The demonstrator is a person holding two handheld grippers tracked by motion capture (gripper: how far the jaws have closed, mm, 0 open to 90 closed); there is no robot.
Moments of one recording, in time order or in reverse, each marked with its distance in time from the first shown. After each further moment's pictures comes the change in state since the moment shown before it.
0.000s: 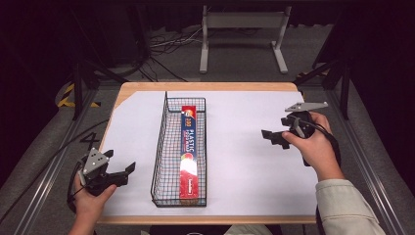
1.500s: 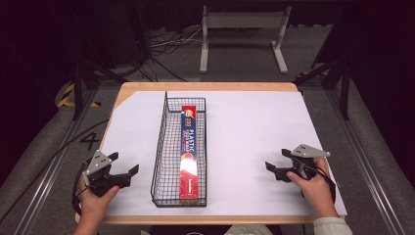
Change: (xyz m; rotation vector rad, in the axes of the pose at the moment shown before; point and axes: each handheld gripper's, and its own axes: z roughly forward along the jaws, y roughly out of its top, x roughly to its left) left arm 0.003 -0.015 0.014 -0.010 -0.059 -0.027; right arm -0.007 -0.128 0.034 -0.133 0.053 -0.025
